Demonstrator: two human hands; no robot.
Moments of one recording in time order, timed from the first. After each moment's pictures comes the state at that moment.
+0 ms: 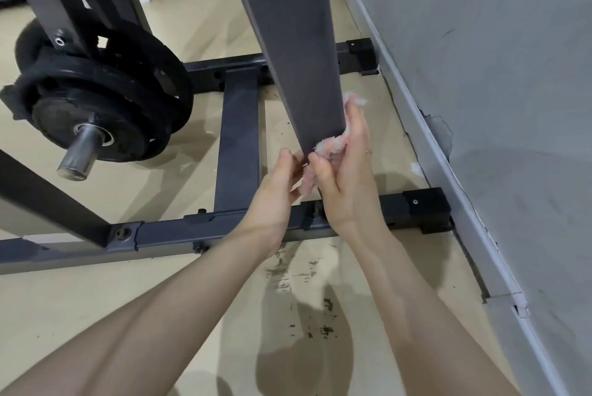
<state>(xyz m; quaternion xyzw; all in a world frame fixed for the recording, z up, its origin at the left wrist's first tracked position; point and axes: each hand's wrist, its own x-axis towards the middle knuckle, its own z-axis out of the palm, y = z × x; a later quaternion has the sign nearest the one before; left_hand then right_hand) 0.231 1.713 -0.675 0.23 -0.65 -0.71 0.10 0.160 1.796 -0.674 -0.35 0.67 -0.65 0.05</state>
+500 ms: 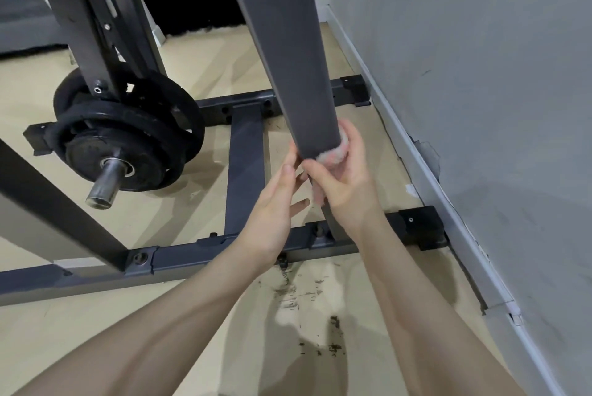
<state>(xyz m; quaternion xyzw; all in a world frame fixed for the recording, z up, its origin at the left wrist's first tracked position) 0.249 1.716 -0.631 0.13 -0.72 -0.67 0.13 0.158 1.796 -0.651 -0.28 0.61 -0.73 0.15</state>
